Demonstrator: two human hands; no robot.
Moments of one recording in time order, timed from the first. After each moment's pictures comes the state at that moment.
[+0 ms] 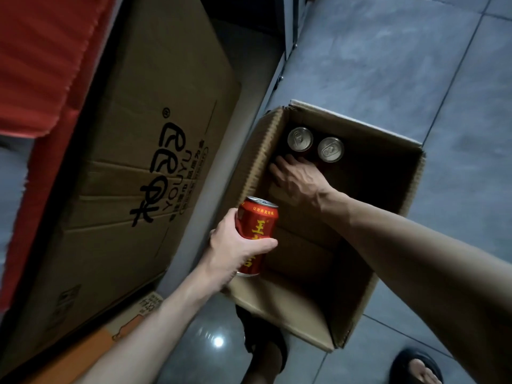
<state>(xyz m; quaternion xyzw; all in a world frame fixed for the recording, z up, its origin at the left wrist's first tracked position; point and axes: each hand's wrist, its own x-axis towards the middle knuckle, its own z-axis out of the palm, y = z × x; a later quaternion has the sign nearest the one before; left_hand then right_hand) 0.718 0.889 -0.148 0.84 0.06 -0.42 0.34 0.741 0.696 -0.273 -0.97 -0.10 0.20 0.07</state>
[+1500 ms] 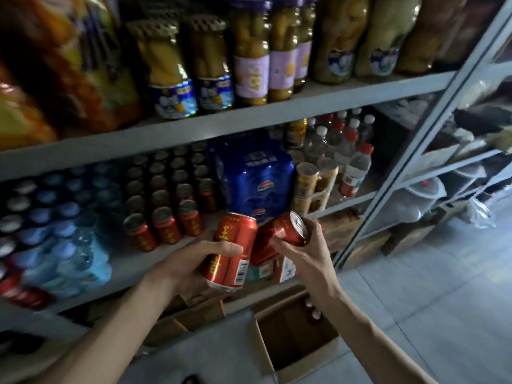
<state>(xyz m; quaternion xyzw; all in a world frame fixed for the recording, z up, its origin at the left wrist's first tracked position) 0.511 1.044 0.688 0.58 0.13 -0.21 0.77 0.563 0.816 0.662 -0.68 -0.03 0.12 0.72</state>
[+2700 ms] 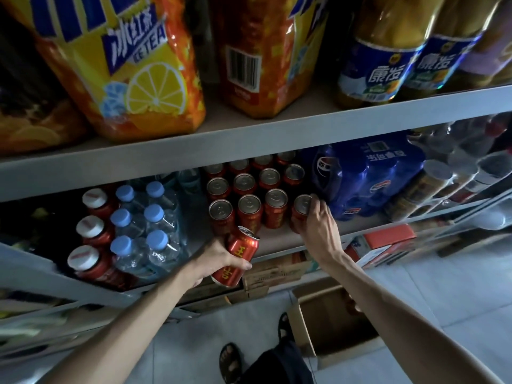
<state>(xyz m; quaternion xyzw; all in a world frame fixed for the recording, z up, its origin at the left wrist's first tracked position) 0.497 1.246 0.580 0.76 0.22 -0.18 0.59 0.638 1.031 0.564 -0.95 -0.22 -0.03 0.23</state>
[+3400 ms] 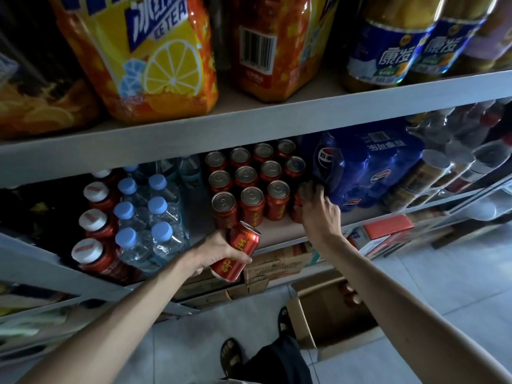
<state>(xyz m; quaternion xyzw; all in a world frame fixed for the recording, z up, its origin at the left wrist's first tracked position) 0.496 1.255 0.576 0.74 0.20 -0.21 0.60 0.640 1.046 0.574 -0.98 -0.20 -0.02 0.08</state>
